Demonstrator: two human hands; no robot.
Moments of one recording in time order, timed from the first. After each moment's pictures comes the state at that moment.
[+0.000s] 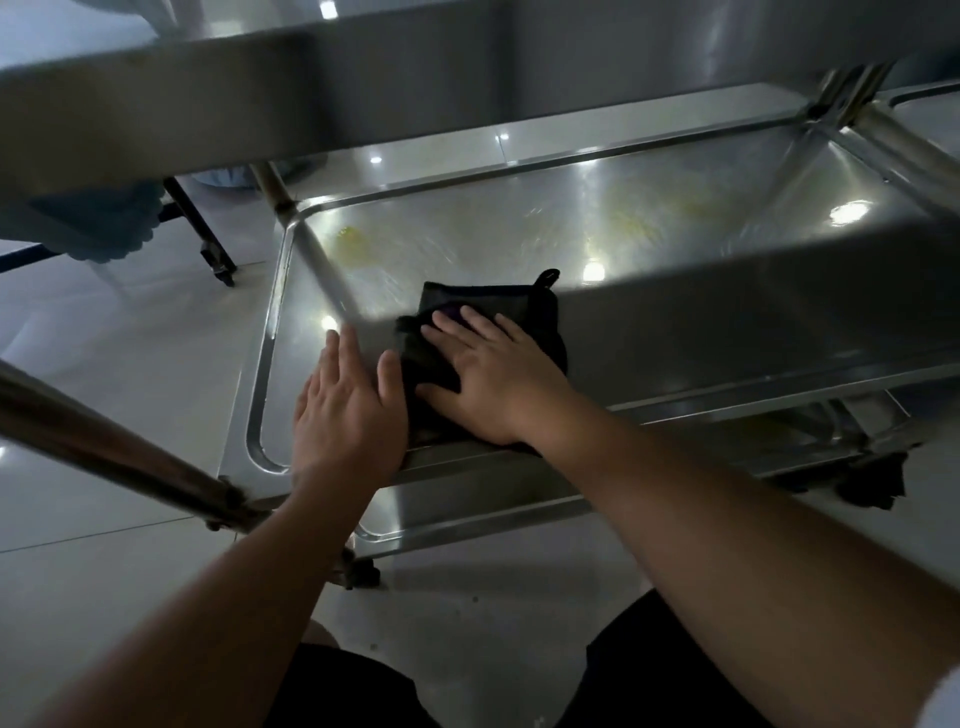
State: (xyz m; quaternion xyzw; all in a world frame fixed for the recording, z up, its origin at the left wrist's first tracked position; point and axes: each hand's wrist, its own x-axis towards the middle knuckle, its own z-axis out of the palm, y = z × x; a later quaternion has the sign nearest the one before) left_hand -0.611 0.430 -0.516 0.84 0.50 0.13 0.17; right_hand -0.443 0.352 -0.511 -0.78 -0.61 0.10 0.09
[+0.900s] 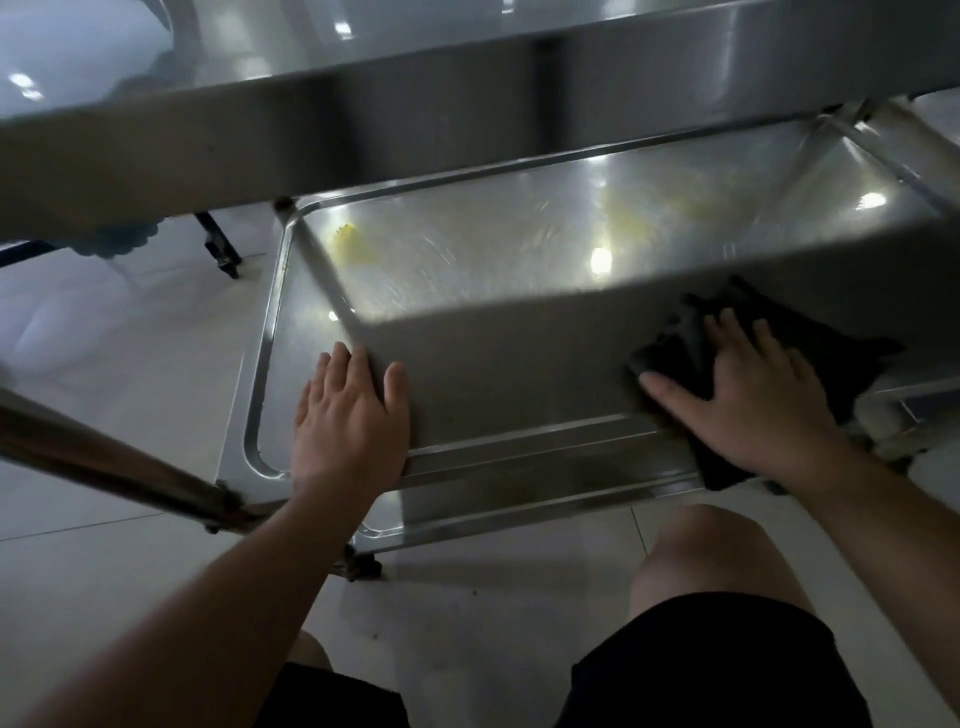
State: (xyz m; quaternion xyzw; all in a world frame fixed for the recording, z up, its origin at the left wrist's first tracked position) left_hand -0.606 0.433 -0.522 0.85 0.51 0.08 0.14; right_hand -0.322 0.188 -0.498 -0.93 -0.34 0.12 0.08
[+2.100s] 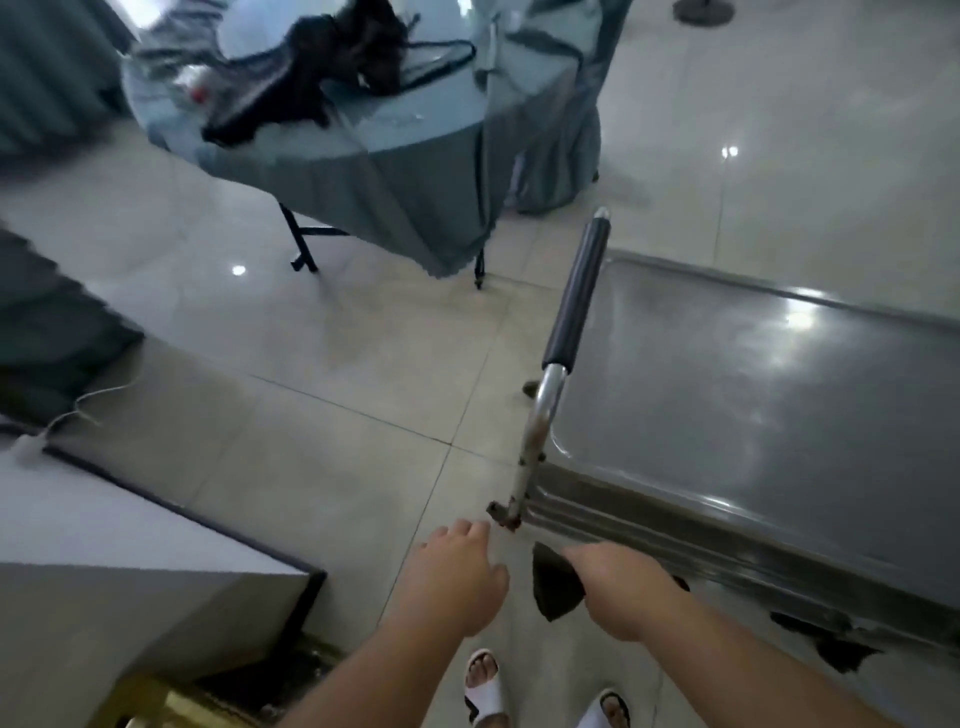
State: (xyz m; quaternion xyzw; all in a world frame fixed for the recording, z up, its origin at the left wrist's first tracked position) left_hand -0.848 0.340 -0.071 0.76 0.55 -0.22 0.27; right_hand -0.642 0.291 -0.065 -0.66 -0.60 0.41 -0.21
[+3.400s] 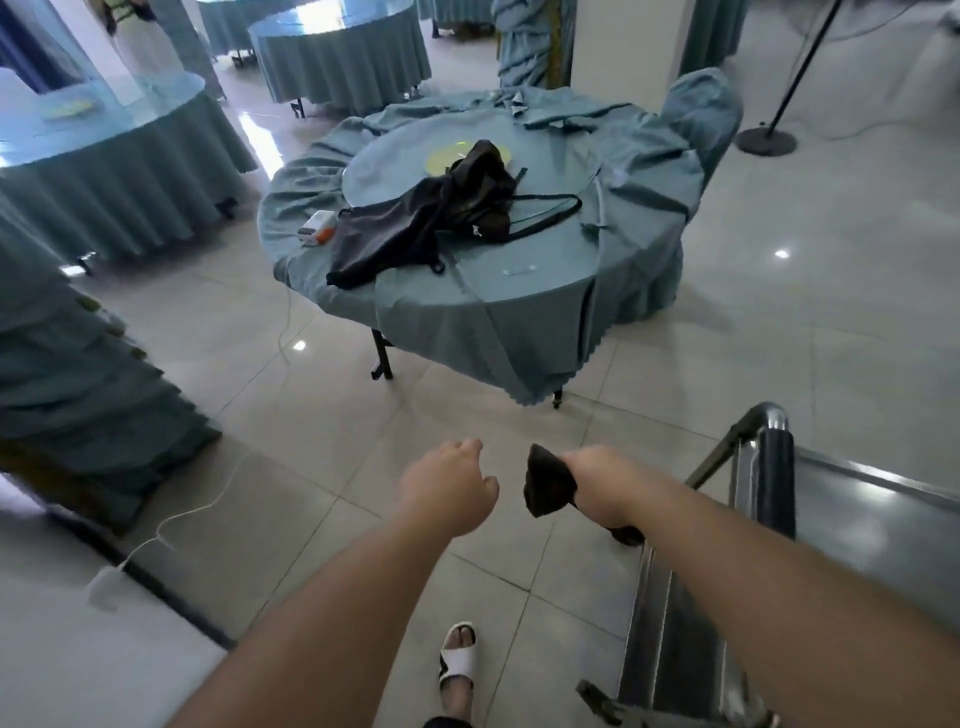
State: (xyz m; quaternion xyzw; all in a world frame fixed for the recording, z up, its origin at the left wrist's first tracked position) left_hand -0.978 0.732 0.066 0.76 0.62 -0.09 0.19; right_hand -0.768 0.706 0.073 -0.65 -0.68 0.31 -0.10
